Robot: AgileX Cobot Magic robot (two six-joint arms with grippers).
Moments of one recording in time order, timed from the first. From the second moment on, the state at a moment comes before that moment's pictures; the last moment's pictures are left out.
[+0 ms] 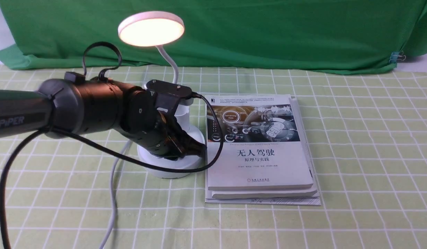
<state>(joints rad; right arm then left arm) 0.04 0.00 0.02 0.11 0.15 -0.17 -0.43 1.83 -1.14 -0.14 0.42 0.10</state>
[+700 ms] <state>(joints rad) 0.04 0.00 0.02 0.11 0.15 -0.17 -0.43 1.13 -0.67 -0.10 0.44 0.03</state>
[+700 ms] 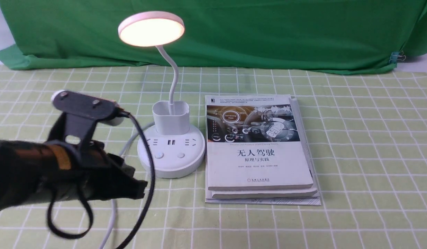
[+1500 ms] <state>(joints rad) 0.04 0.00 0.02 0.11 0.15 -0.17 -0.43 0.28 -0.35 -0.02 0.31 0.00</state>
